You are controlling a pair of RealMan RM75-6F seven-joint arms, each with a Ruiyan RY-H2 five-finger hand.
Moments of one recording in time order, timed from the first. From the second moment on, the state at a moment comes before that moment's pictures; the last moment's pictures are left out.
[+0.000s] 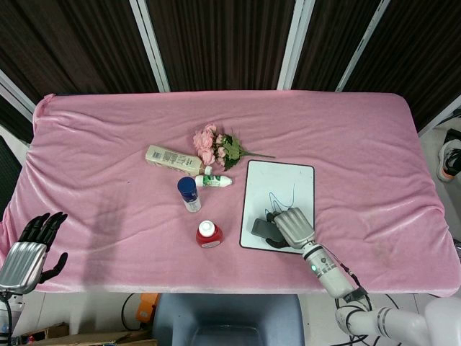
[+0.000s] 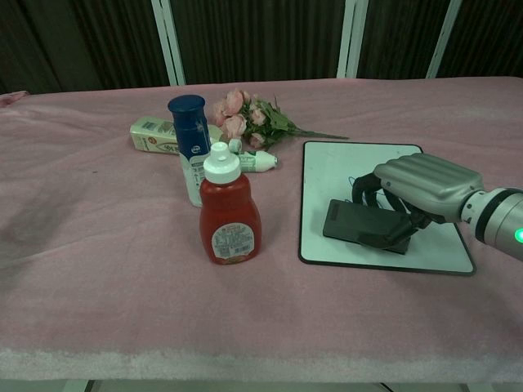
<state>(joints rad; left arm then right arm) -0.15 -1.10 0.01 -1.58 1.57 1.43 -0.03 0.59 -1.67 0.06 -1.27 -1.38 1.00 -0.30</state>
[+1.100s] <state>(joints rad) -0.16 -1.10 0.00 -1.58 1.53 1.39 0.01 0.79 -1.82 0.26 -0.88 -1.07 0.82 -0.52</state>
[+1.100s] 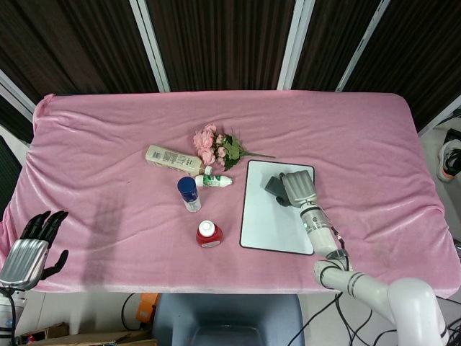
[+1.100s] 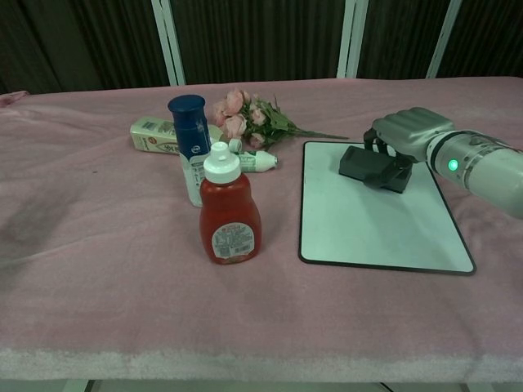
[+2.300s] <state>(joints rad) -0.18 -1.12 -0.01 -1.58 1.50 1.35 0.04 0.85 -1.86 0.27 -0.61 -1.02 0.74 -0.50</state>
